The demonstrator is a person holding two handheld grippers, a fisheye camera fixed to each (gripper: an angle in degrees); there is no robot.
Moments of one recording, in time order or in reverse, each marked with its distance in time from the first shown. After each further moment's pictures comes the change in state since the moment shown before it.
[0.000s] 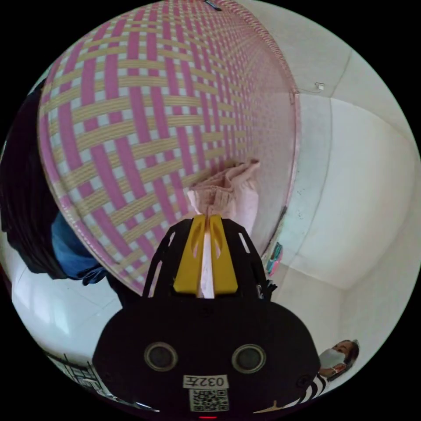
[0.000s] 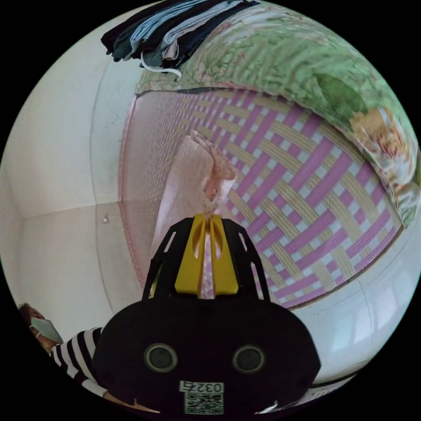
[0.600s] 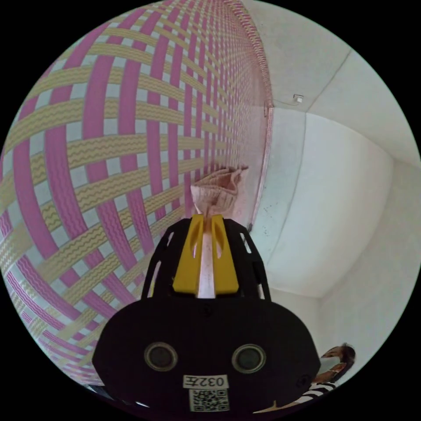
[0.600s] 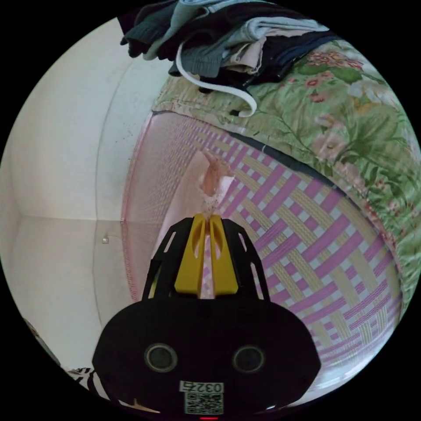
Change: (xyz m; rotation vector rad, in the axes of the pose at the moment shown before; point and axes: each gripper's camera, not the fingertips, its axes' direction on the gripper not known) left arm 0.133 0.018 0.072 0.135 0.310 0.005; right arm -0.145 -0.170 0.116 0.164 -0.017 -0.095
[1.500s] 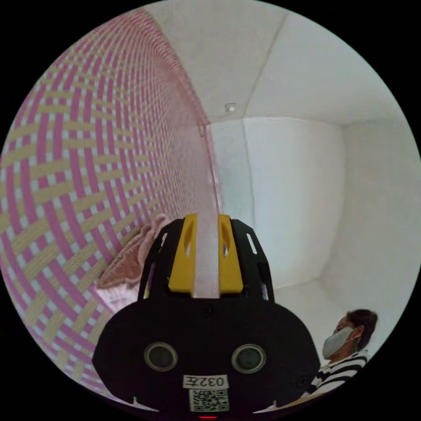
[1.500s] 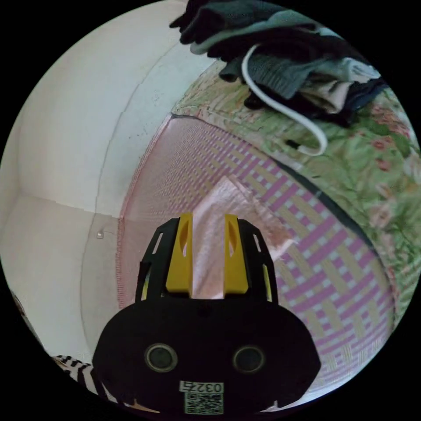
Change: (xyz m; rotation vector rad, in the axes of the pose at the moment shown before) left arm 0.148 0.017 -0.061 0.196 0.195 0.334; right arm -0.080 0.008 0.070 0.082 0.020 -0.149
